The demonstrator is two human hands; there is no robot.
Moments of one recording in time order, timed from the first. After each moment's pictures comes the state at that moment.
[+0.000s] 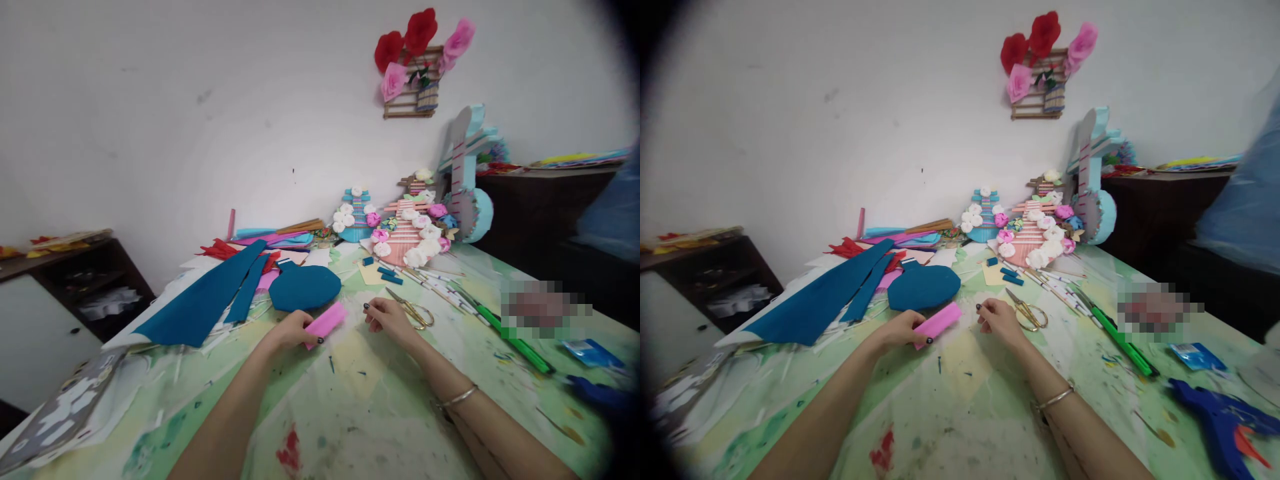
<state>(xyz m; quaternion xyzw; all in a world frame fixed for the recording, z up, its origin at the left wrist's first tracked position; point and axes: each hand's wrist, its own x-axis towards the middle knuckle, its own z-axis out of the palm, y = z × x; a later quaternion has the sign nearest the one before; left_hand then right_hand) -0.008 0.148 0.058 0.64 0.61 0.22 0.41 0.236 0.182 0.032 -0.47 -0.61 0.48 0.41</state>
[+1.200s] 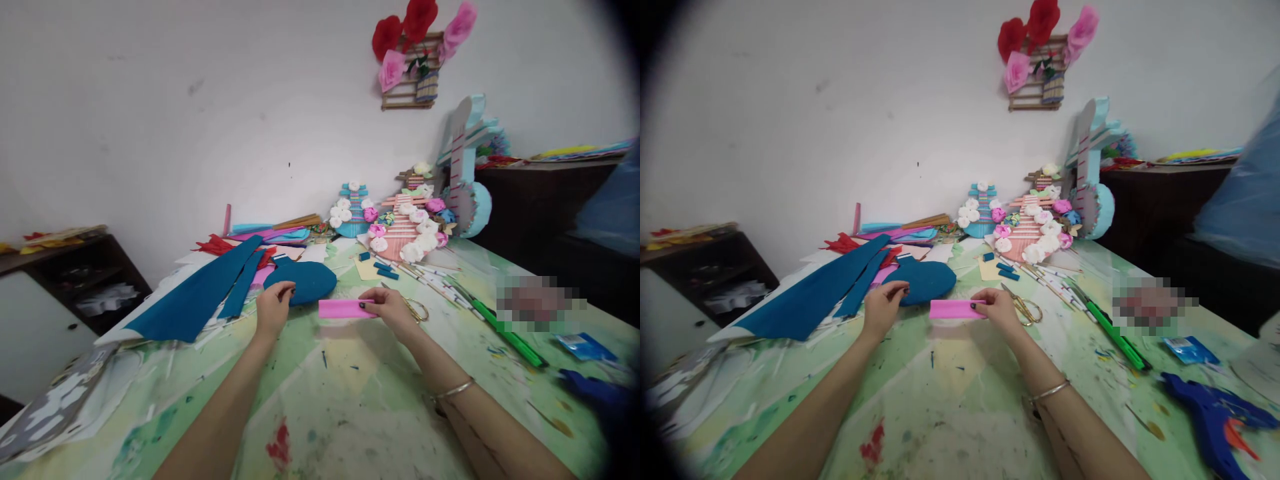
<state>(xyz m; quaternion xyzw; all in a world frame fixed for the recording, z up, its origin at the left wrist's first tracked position) -0.016 0.170 0.046 0.62 0.59 0.49 0.16 0.244 0.190 0.037 -0.43 -0.57 0.52 0.47</state>
